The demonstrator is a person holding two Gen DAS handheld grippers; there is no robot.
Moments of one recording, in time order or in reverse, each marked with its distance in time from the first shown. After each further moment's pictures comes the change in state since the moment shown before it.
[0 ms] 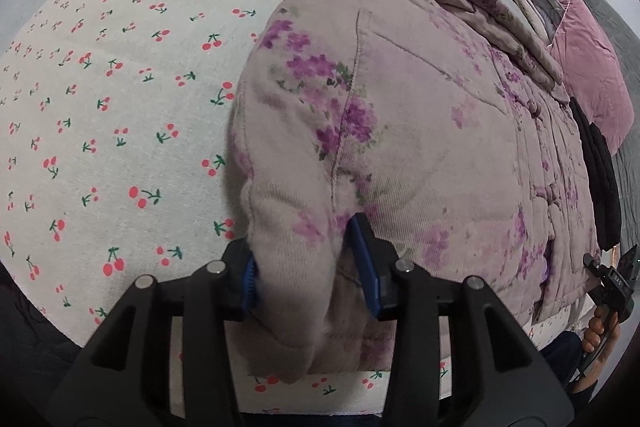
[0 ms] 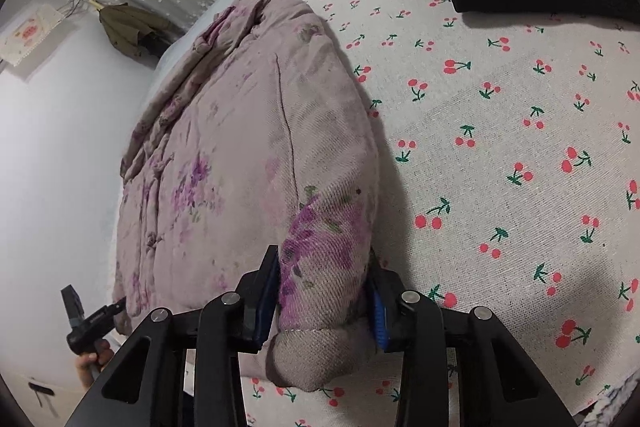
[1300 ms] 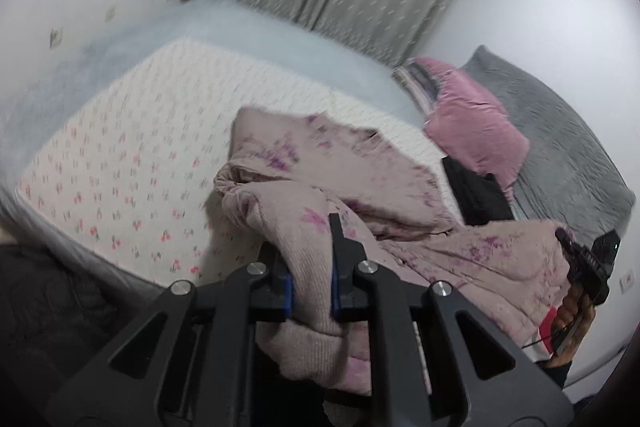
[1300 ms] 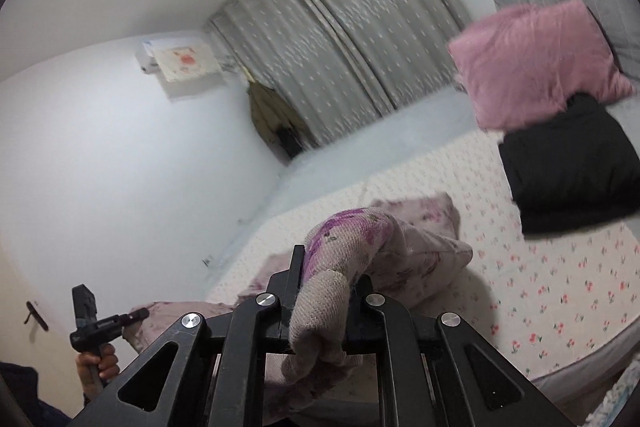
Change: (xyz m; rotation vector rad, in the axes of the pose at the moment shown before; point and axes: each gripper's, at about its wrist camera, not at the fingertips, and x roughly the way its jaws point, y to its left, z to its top) left arm -0.224 -0.004 -0.083 0.058 -0.383 -0.268; right arm -0.234 0.110 -0.085 -0.323 -0.493 0.288
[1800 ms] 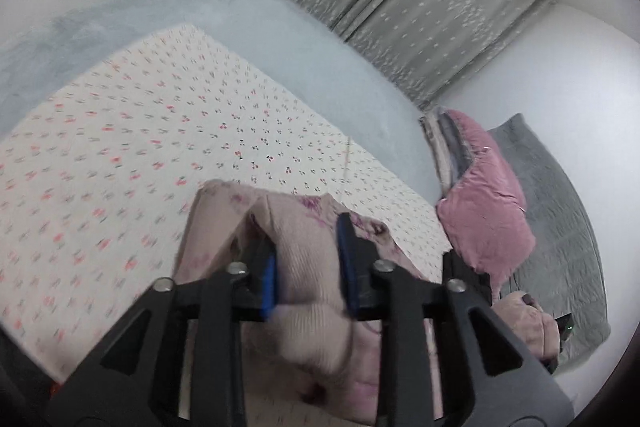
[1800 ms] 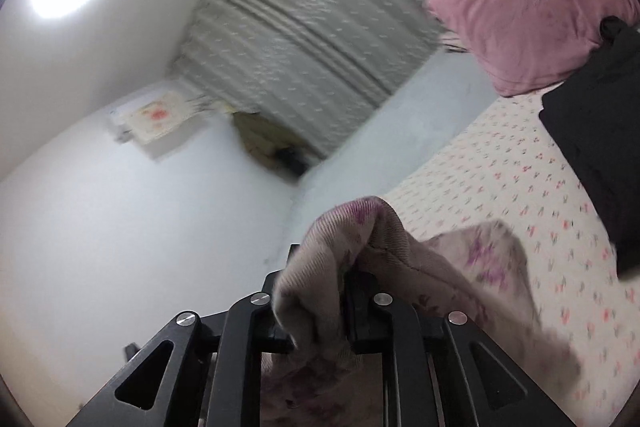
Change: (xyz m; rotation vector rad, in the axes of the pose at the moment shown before) left arm 0.189 0.014 0.192 -0.280 0.032 -0.021; right arm 0.206 -0.066 0.137 0.301 -0.016 0.049
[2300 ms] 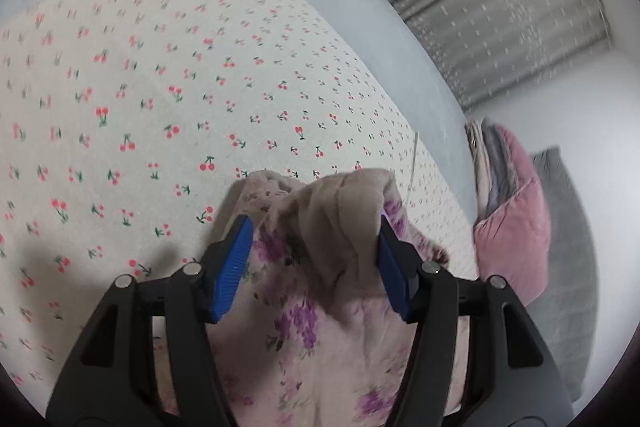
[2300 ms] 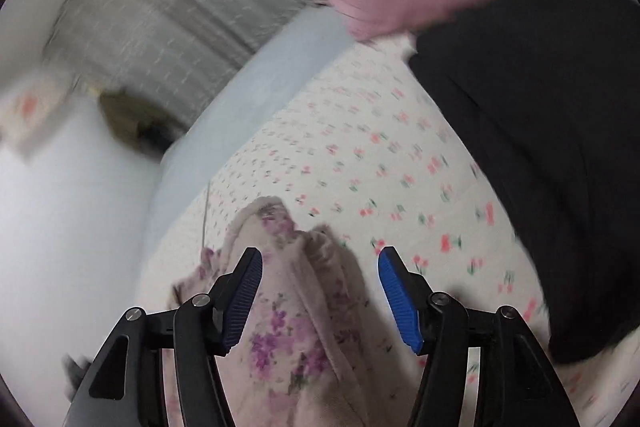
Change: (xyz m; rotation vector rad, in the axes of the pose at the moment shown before) left arm 0.099 0.082 -0.004 -0.142 0.067 0.060; right arm 0.091 -0.148 0.016 -0.012 0.140 -0.392
